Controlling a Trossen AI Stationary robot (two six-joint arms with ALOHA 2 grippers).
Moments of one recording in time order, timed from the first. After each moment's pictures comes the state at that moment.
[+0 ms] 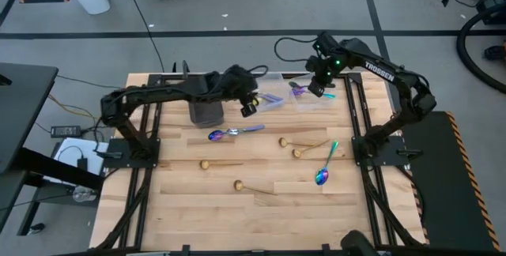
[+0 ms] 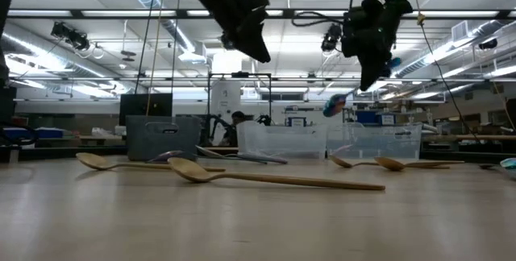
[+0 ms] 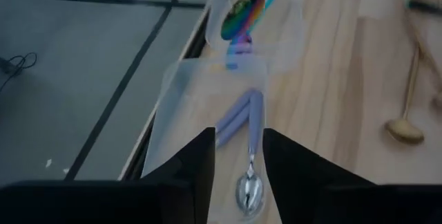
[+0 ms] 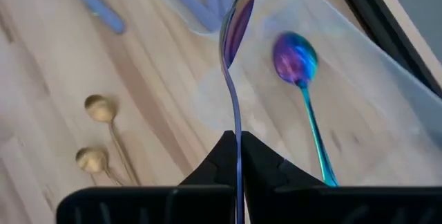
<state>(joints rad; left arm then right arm) 0.30 1.68 1.40 -0.38 -0.25 0.14 -0.88 1.49 1.32 -1.10 -0.32 -0.26</state>
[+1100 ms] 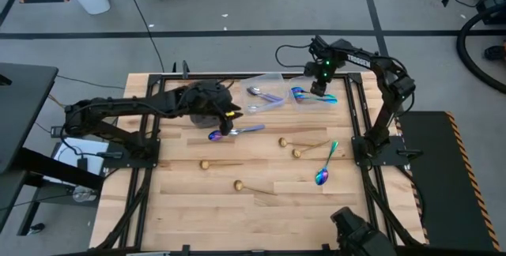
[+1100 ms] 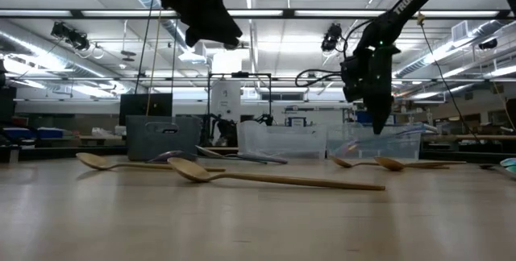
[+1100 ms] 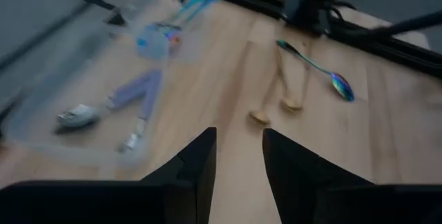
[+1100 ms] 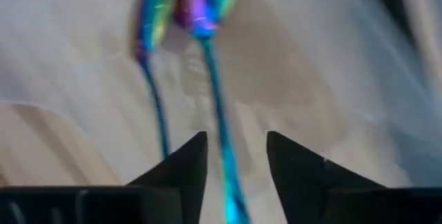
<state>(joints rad) 0.22 1.32 1.00 -0.23 0.00 -0.20 -1.02 1.76 1.29 -1.02 -0.15 -0.54</state>
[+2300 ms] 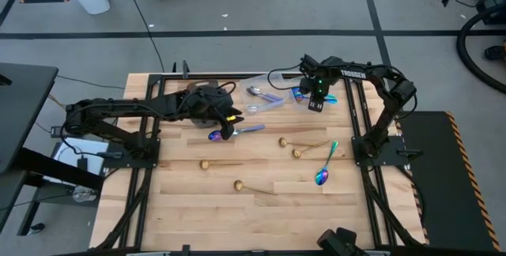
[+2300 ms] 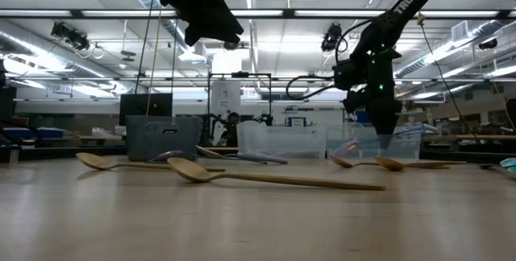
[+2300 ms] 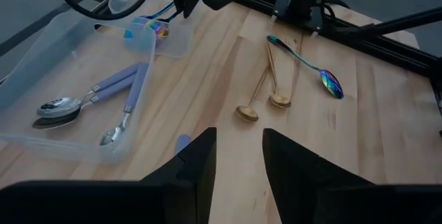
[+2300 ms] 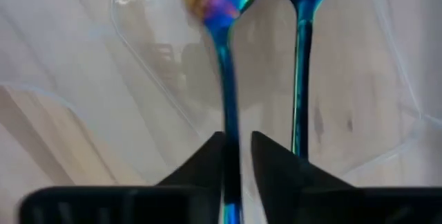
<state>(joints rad) 0.18 1.32 1.00 -0.23 -0.02 -0.25 -0.84 1.72 1.09 -0.89 0.01 -0.50</state>
